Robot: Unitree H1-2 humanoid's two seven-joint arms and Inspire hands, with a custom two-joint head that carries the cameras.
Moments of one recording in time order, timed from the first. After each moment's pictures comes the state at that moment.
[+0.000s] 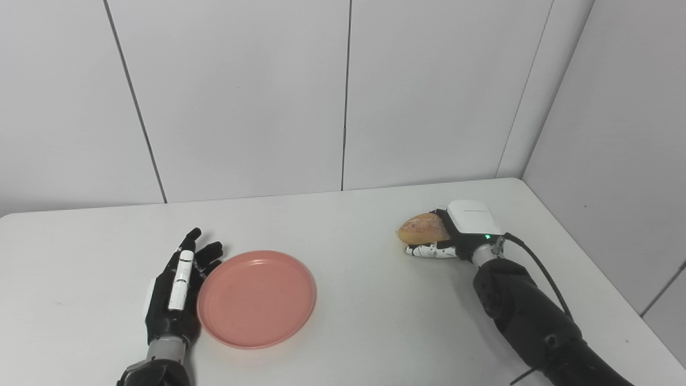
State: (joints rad) left arm -0.42 -0.02 0.14 0.31 -0.24 0.06 -0.04; right arm -0.62 -0.46 0.30 0.53 -0.82 0.25 -0.07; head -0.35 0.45
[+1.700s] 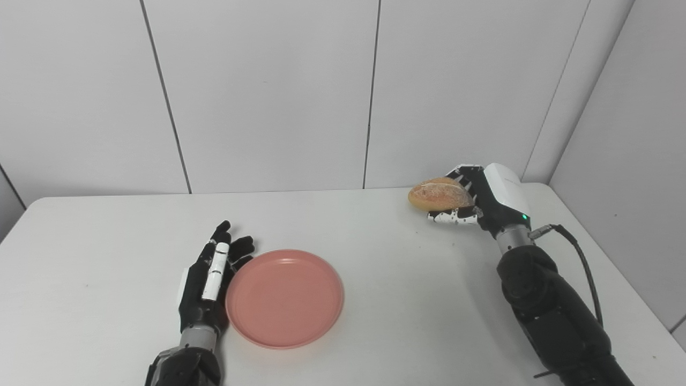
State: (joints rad) left arm -0.41 -0.06 0.10 0.30 -0.18 0.06 0.00; right arm -0.59 -0.40 0.11 0.27 -0.52 0.11 -0.16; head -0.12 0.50
